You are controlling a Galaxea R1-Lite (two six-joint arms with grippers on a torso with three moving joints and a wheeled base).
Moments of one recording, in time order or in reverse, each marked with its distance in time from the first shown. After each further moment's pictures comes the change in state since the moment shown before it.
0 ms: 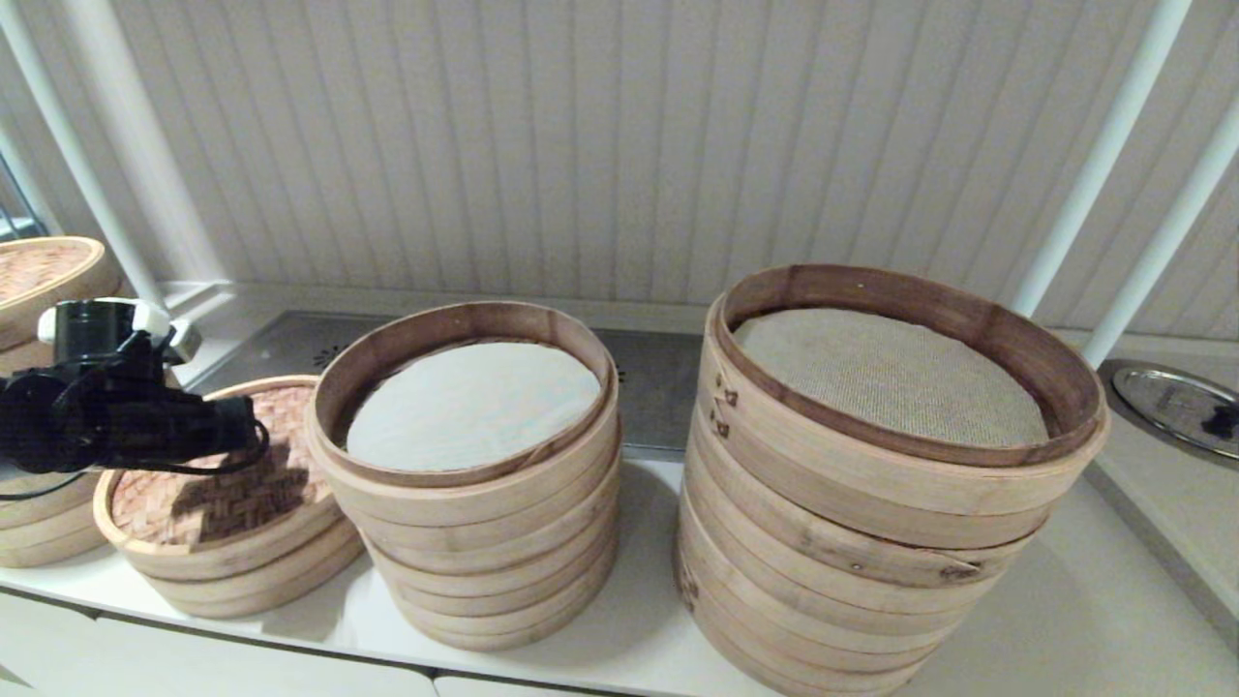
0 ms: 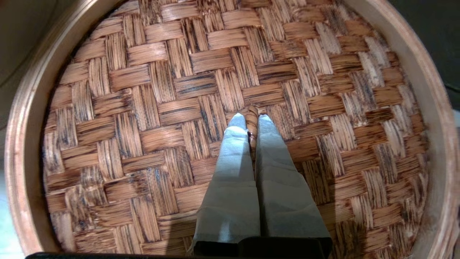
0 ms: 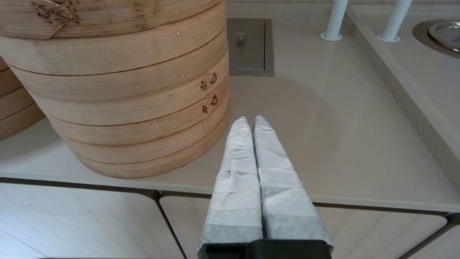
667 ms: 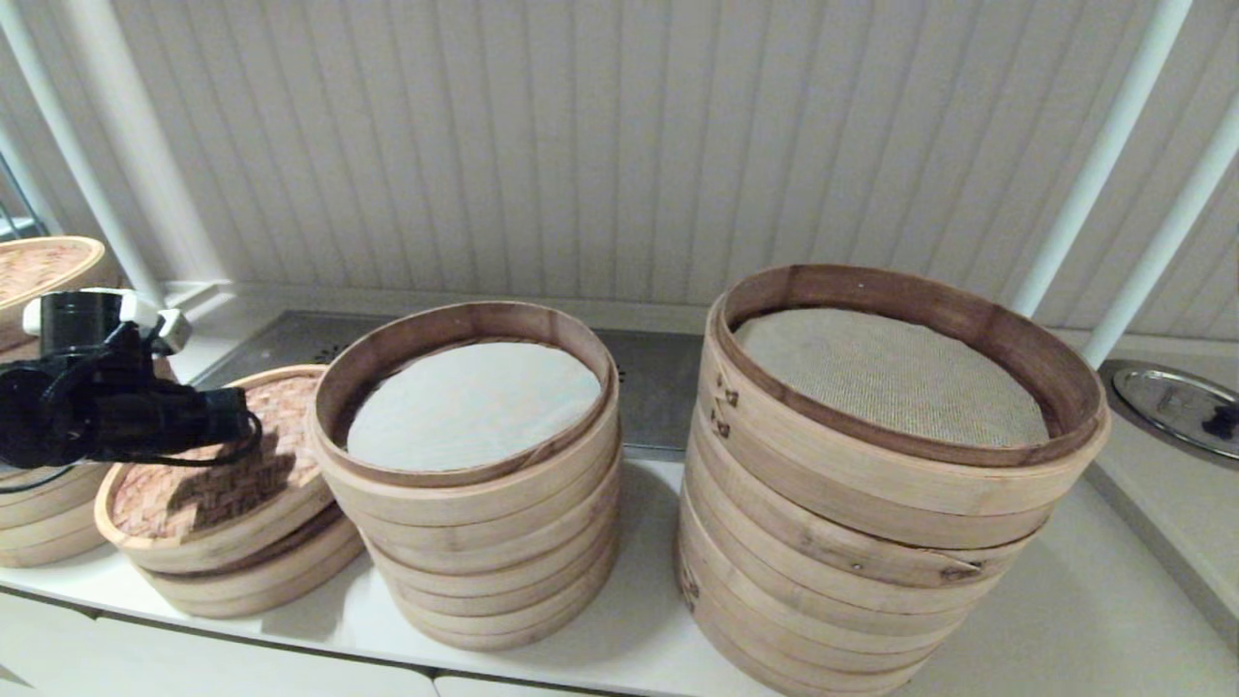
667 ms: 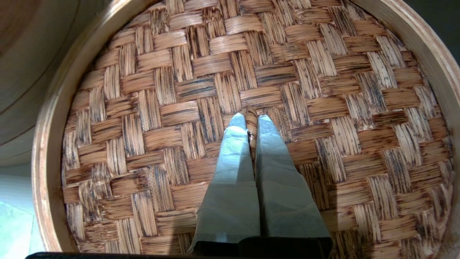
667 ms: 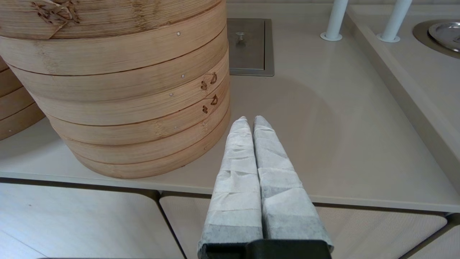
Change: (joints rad) left arm 0.000 -0.017 -0.012 -0.001 -0.011 -0.001; right arm 0.000 0.000 0.000 0.000 0.000 0.000
